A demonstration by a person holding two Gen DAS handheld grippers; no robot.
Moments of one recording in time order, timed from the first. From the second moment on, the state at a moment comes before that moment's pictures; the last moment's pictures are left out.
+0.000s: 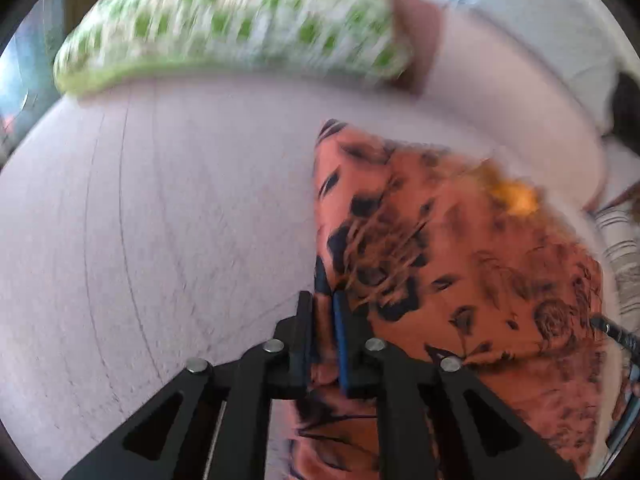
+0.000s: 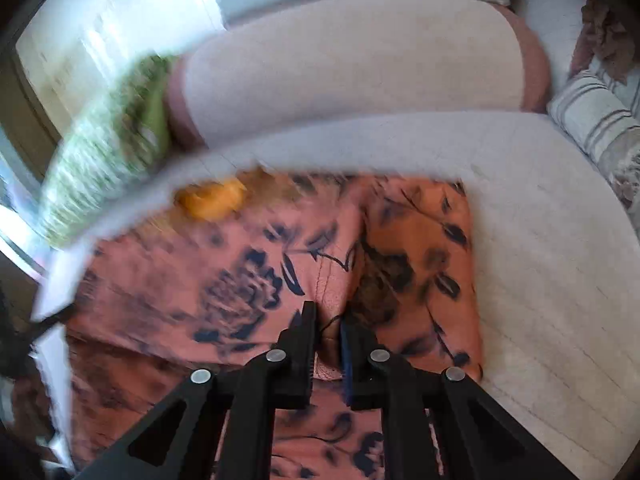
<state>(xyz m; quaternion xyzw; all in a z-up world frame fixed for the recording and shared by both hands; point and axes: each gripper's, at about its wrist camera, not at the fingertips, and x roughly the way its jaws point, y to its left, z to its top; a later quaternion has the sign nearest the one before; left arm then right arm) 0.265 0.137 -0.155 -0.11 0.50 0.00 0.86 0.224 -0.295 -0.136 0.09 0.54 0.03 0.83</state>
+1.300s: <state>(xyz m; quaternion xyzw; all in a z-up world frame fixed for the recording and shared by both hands) 0.252 0.084 -0.126 -0.05 0.45 -0.07 0.89 0.315 -0.387 -0.138 0.15 0.50 -0.02 0.85</state>
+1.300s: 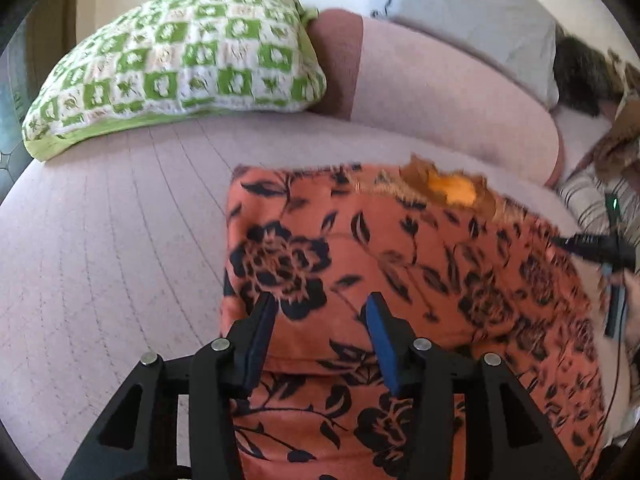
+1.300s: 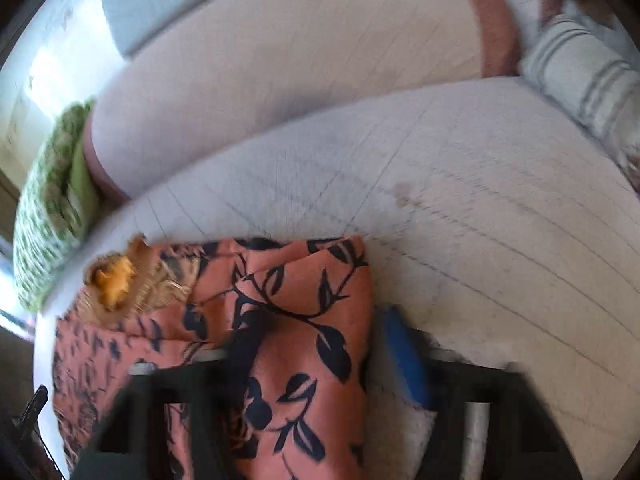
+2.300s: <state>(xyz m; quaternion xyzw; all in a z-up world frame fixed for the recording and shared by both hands) 0.097 0.126 -0.082 -0.15 0.45 -0.05 0.88 0.148 -0.369 -0.107 0.29 0.48 0.03 0.83</state>
